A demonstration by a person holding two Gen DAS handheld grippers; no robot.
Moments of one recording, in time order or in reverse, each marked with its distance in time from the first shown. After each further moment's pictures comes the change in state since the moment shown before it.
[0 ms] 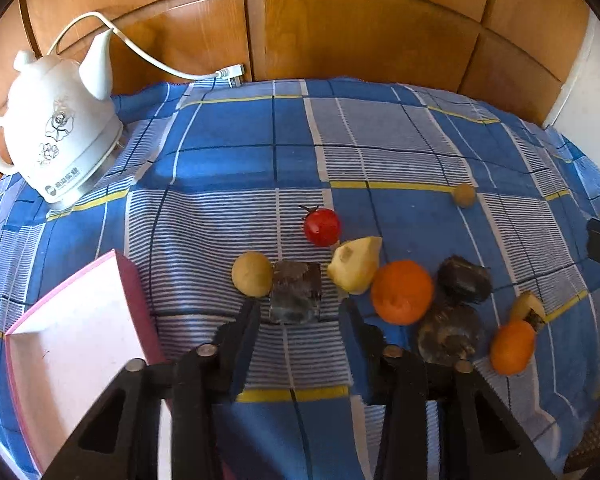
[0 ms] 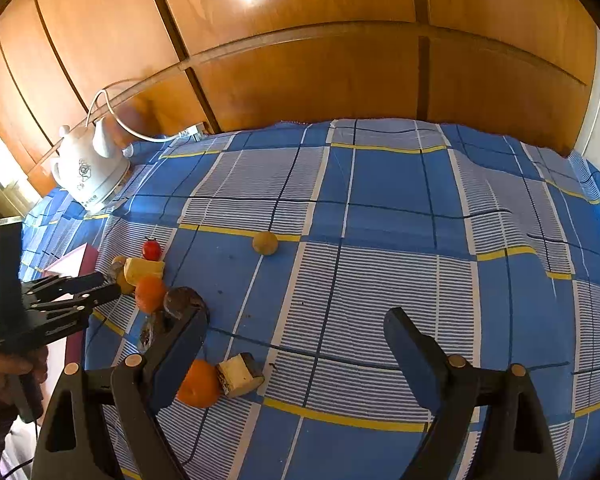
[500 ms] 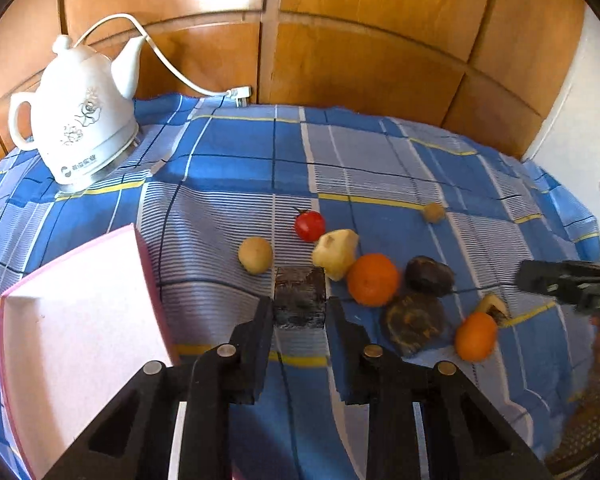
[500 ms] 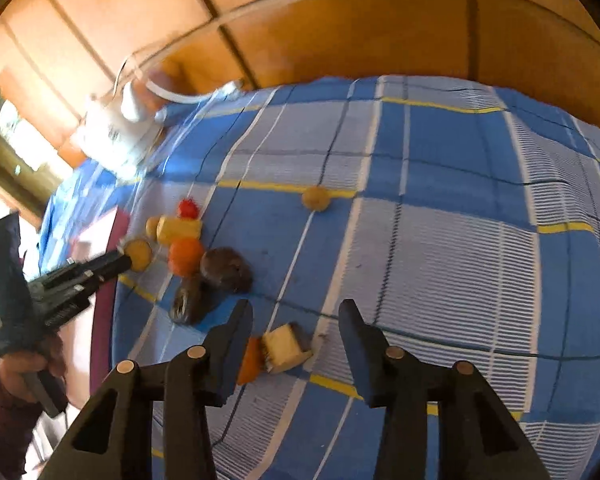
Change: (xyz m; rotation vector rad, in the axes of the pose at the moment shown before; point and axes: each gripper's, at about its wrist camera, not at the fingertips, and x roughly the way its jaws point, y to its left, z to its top) left arm -0.042 0.009 -0.031 -0.077 -0.115 -0.096; right arm 0.025 0.019 -0.012 -0.047 0.152 0.145
